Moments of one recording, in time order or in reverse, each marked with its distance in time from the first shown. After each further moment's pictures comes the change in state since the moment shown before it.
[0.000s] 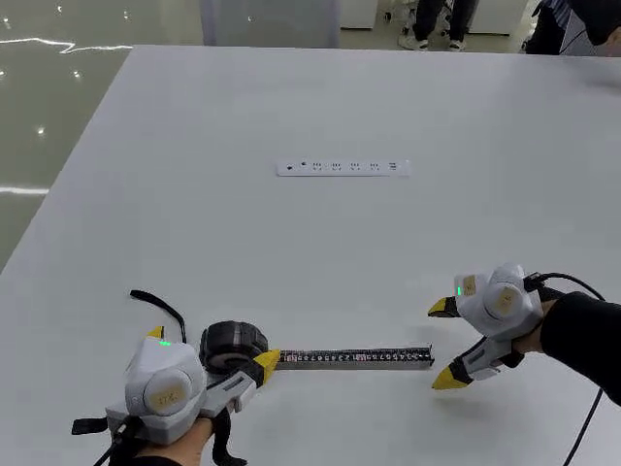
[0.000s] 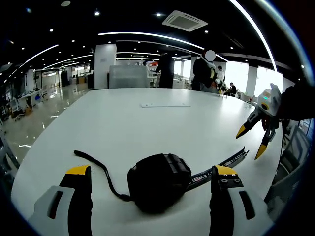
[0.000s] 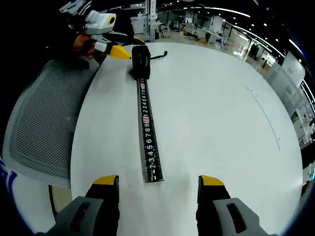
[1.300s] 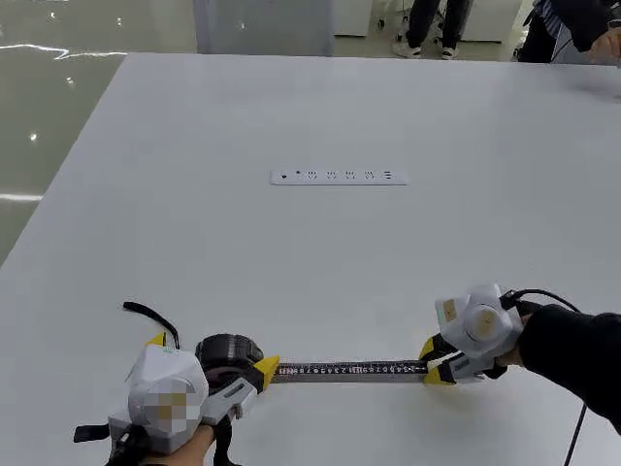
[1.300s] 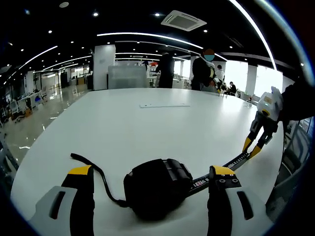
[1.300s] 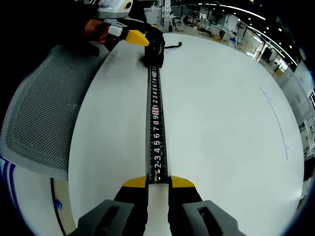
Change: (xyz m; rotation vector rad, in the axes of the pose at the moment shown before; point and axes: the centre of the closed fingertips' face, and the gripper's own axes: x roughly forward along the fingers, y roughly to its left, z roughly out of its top) left arm 0.013 -0.004 0.003 0.013 0.000 0.002; right arm 0.016 0.008 -0.007 -0.072 0.073 0.063
